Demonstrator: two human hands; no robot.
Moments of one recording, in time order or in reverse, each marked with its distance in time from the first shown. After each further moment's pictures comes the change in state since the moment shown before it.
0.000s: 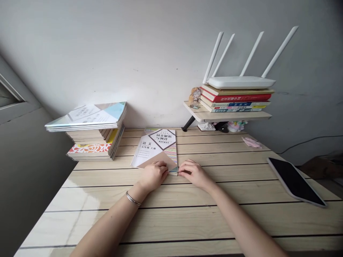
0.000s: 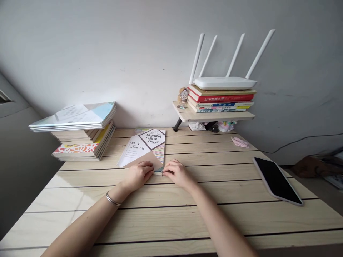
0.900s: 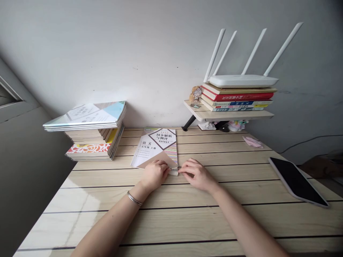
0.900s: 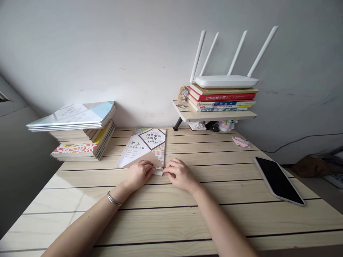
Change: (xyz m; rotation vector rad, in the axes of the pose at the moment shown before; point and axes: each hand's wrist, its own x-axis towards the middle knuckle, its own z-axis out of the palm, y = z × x) left_hand 0.007 0.002 0.004 -0.019 0.052 -0.046; right_hand 0.000 -0.011 -0.011 -0.159 -0.022 -0.109
